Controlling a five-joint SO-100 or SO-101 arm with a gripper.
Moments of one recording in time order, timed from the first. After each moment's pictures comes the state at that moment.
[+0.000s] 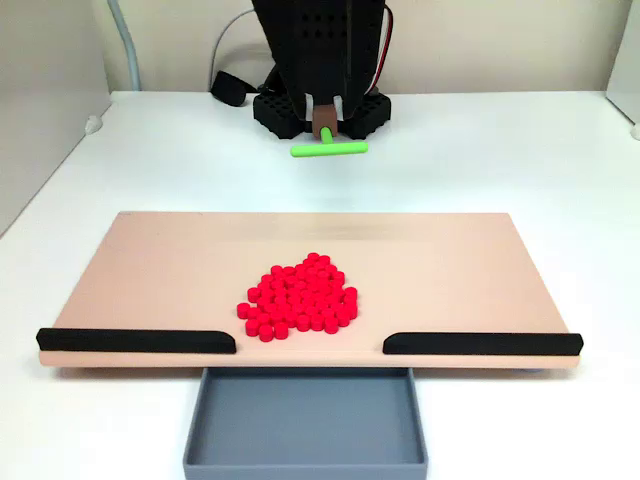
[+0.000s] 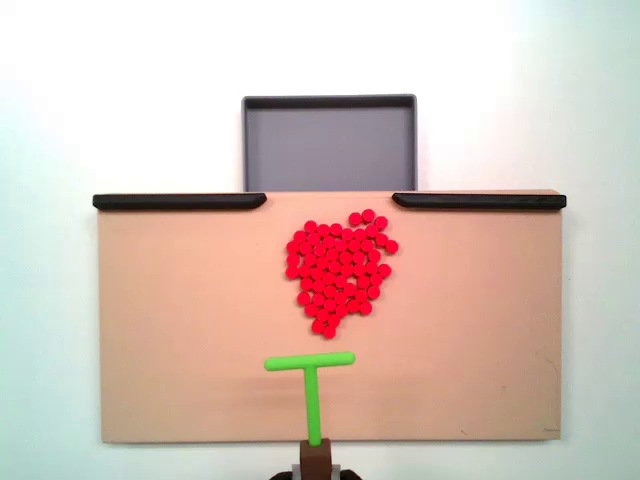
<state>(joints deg) 0.7 113.9 110.9 83.1 -91.9</state>
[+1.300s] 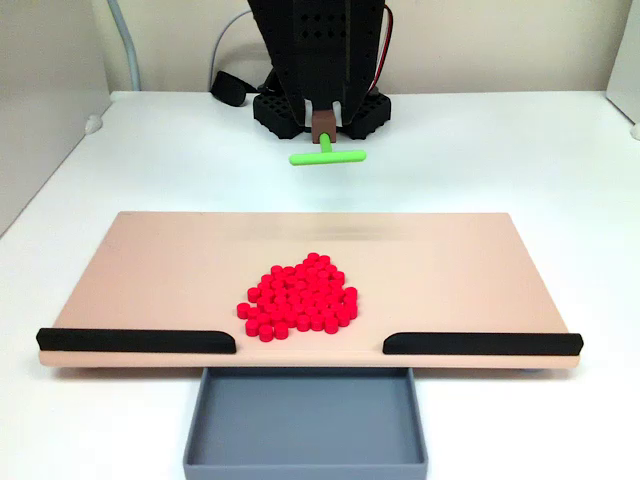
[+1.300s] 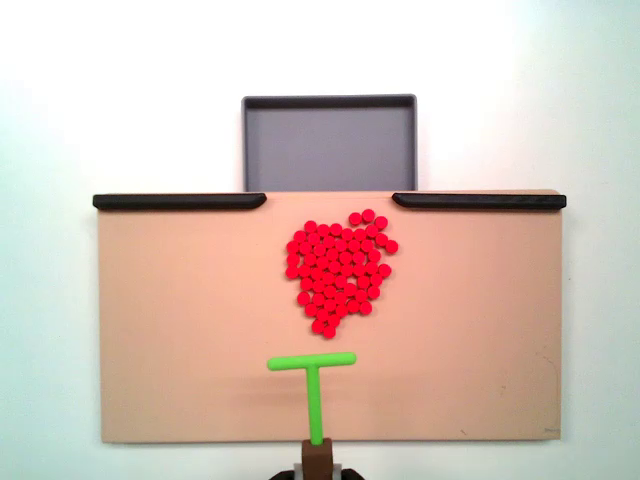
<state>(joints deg) 0.9 112.5 110.9 83.1 -91.9</state>
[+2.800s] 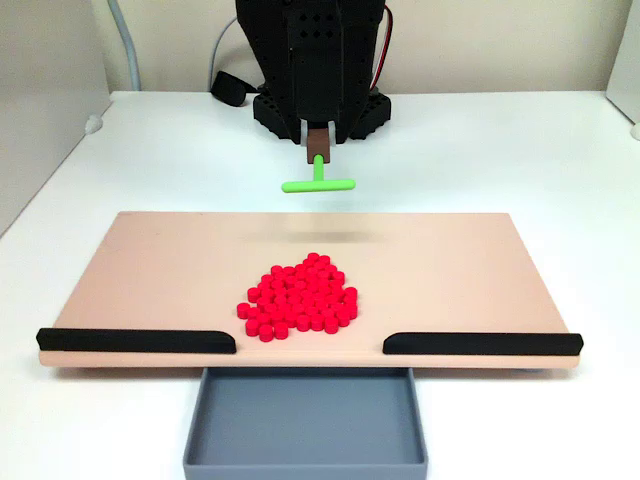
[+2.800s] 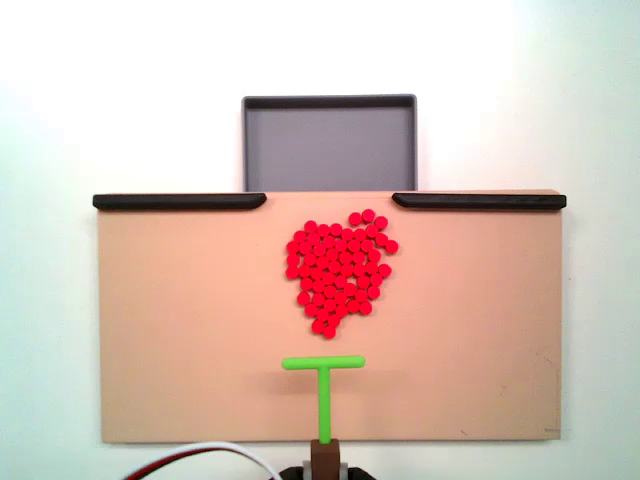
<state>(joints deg) 1.8 107.1 110.9 82.9 -90.4</state>
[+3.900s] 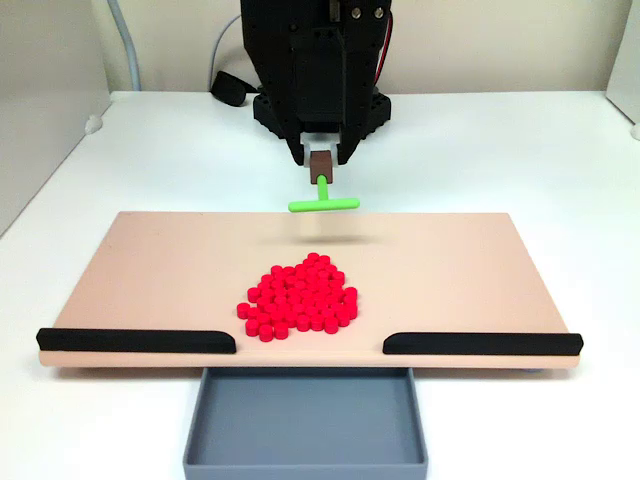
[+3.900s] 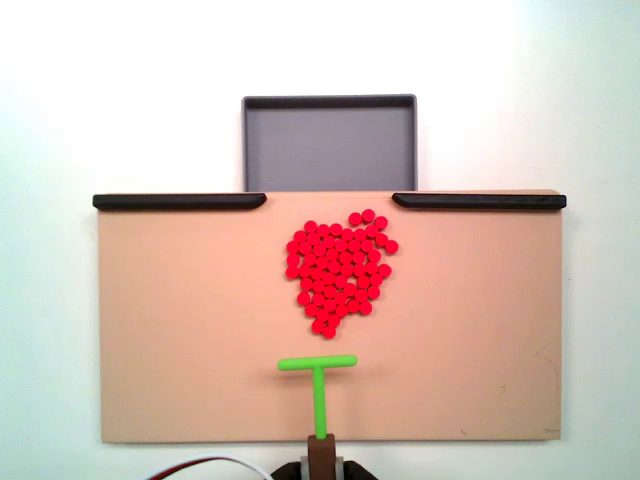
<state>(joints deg) 1.3 111.0 120.6 75.1 -92.4</state>
